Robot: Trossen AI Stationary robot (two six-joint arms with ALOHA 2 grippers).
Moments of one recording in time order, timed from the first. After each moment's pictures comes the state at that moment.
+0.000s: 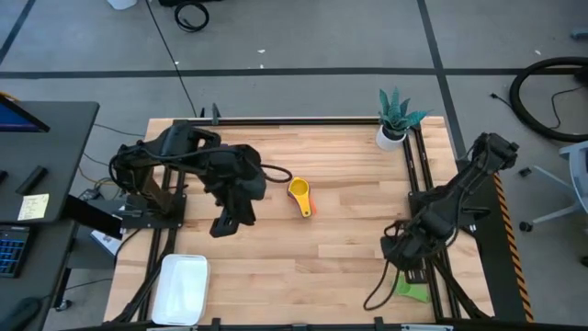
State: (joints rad) left arm -0.17 1.75 2.35 -1.57 0.33 -0.24; right arm 0.78 1.30 0.98 -1.06 -0.23 0.84
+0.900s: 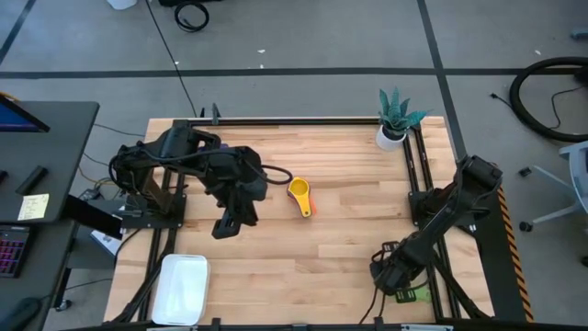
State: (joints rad) left arm -0.18 1.75 2.35 -1.54 0.31 -0.26; right arm 0.86 1.66 0.82 -0.62 -0.26 0.79
